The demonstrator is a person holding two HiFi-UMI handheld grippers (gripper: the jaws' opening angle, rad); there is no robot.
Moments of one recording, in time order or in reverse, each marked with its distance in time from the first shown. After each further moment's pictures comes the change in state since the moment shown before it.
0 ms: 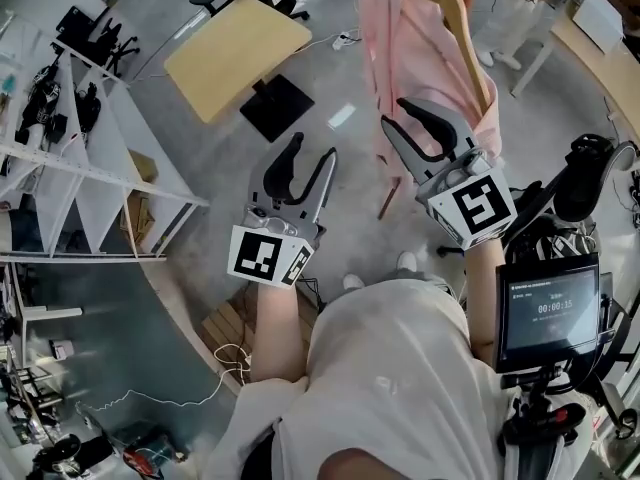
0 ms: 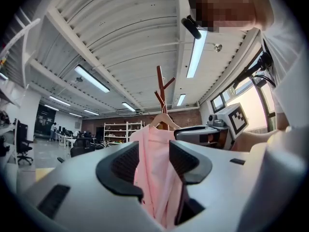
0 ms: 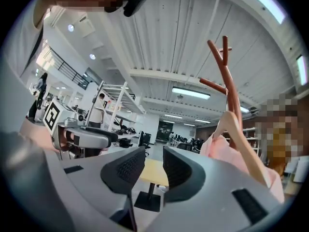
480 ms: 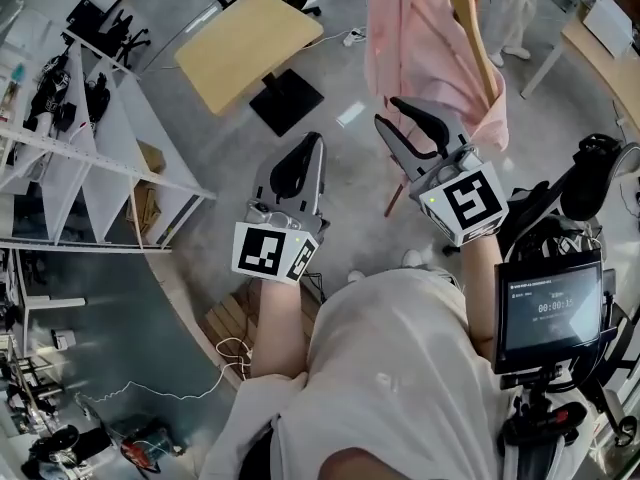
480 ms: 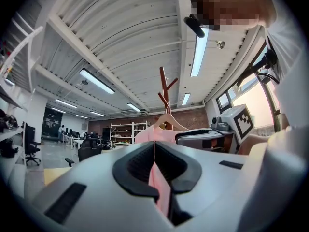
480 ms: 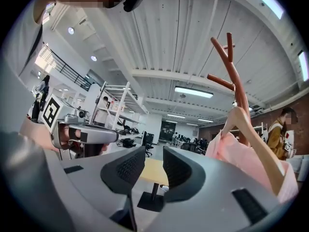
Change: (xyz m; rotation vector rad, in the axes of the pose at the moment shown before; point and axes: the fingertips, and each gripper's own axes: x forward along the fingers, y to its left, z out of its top) left arm -0.010 0.007 0.003 -0.007 0.000 0.078; right arm 0.011 0.020 -0.007 0.019 0.001 0.037
